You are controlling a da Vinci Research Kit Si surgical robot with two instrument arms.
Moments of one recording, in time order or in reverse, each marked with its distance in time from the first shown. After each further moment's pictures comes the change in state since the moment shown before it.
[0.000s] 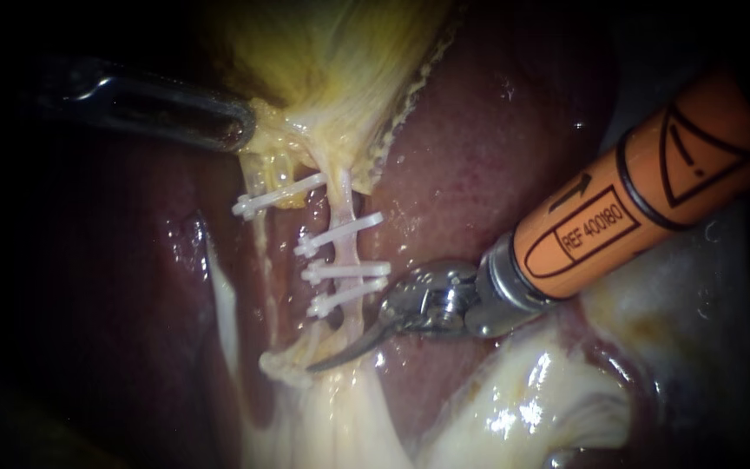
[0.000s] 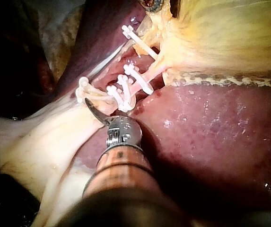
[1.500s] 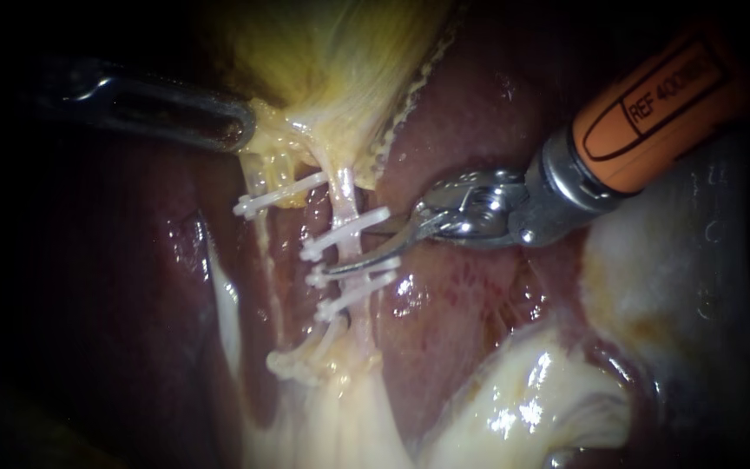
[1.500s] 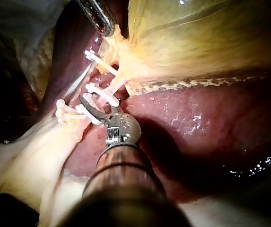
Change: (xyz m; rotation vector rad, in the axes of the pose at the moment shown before) right arm 0.006 0.002 -0.009 0.029 0.155 0.076; left arm 0.000 0.000 0.000 0.002 0.001 -0.005
